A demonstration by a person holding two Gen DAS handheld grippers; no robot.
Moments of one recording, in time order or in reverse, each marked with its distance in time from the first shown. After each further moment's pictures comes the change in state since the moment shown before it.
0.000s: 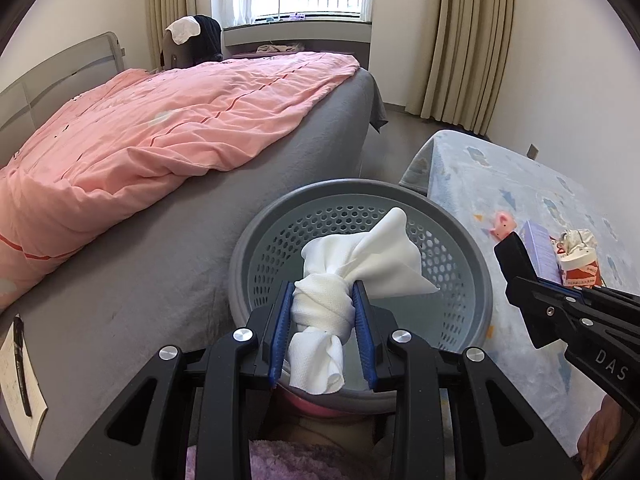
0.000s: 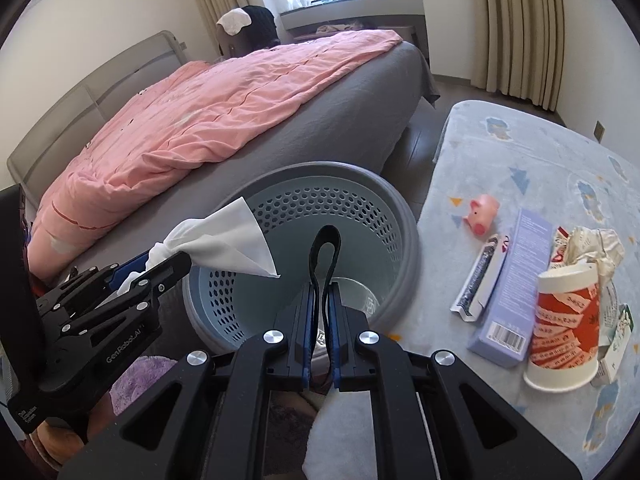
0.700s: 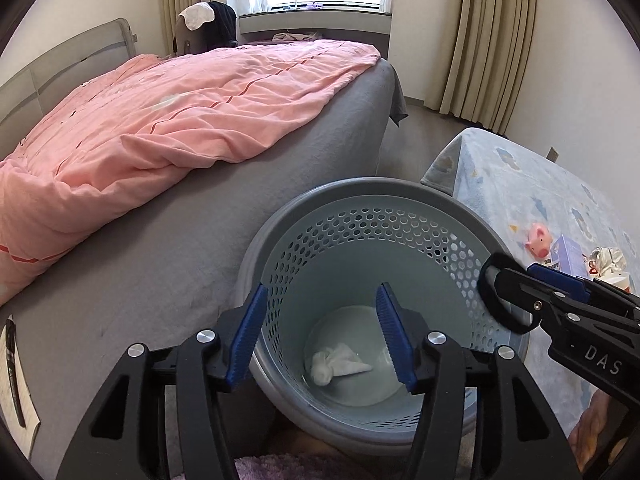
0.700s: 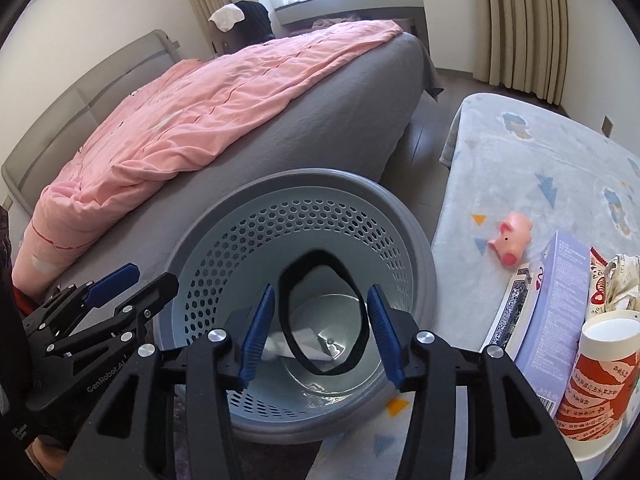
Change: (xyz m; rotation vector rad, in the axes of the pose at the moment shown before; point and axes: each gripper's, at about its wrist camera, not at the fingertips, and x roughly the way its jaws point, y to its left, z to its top) left arm 0.040 0.011 0.015 -0.041 0.035 0.041; right arm 0.044 -0.014 0.024 0.015 -0.003 -0.011
